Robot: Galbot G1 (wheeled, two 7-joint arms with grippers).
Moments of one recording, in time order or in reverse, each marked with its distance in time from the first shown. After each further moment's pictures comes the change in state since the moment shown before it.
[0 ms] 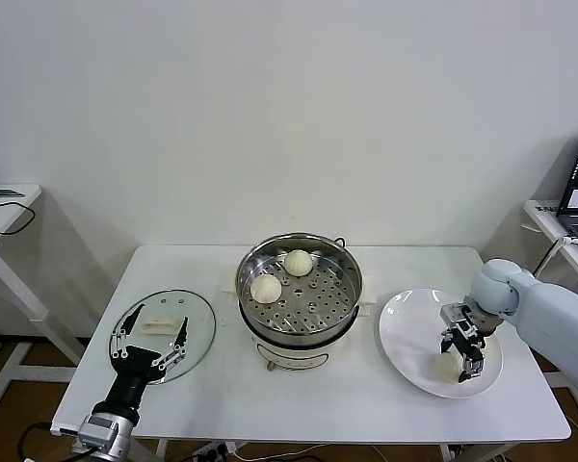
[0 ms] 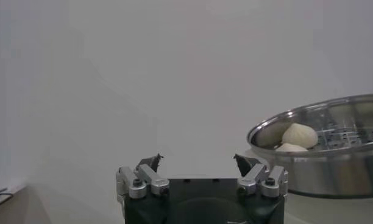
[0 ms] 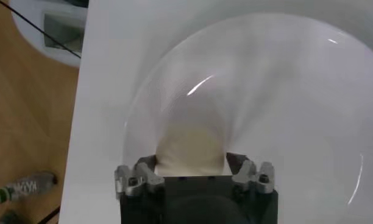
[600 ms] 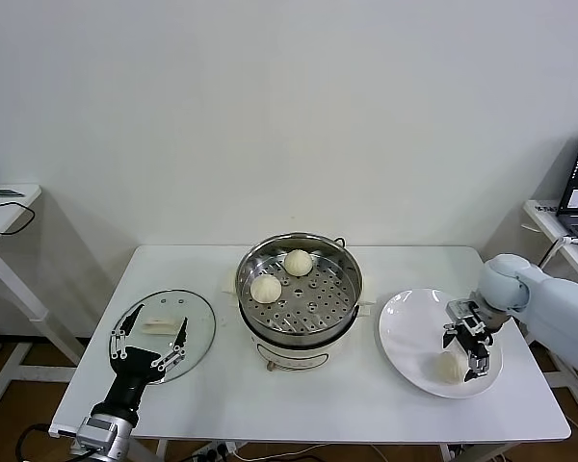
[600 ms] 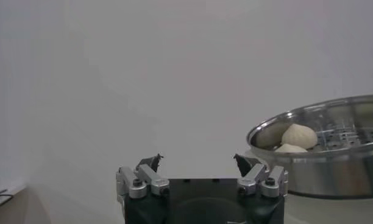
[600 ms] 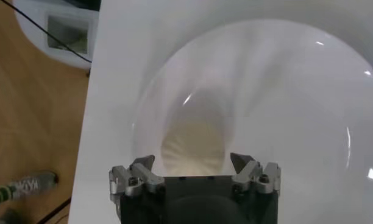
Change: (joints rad) left arm 0.012 0.001 -0.001 -0.012 0.000 -0.004 0.000; right arm 0.025 -0.030 -0.025 0.030 0.033 -0.008 0.015
